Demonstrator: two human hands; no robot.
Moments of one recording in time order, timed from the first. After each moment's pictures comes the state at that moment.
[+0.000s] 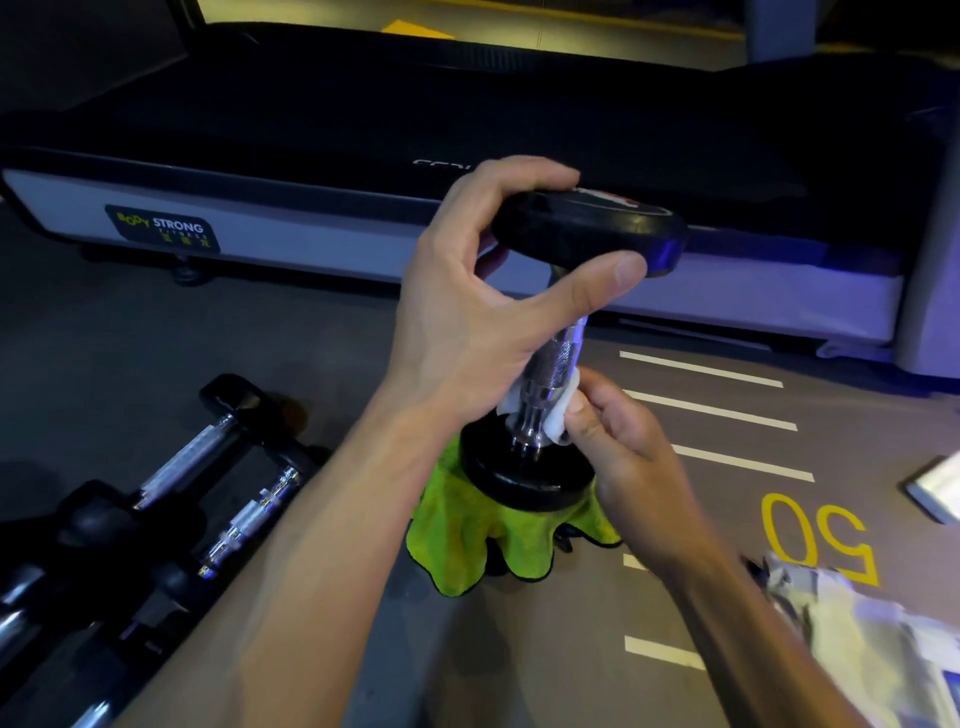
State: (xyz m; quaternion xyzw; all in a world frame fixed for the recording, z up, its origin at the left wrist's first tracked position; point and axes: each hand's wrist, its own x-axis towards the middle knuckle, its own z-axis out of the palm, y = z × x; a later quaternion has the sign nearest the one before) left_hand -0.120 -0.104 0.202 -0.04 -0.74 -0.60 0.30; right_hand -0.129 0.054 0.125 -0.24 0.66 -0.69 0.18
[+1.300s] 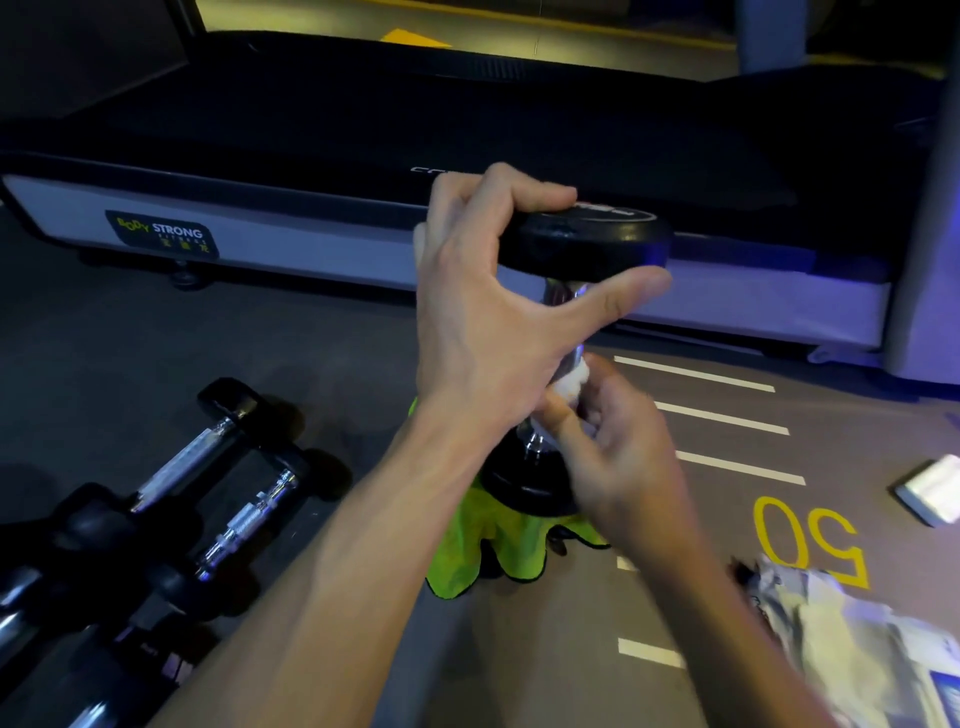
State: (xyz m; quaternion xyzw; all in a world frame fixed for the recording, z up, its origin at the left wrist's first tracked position) left_hand -0.118 -0.080 0.208 0.02 -0.77 -0.50 0.40; right_hand -0.134 0.050 0.134 -0.26 0.76 -0.60 0.05
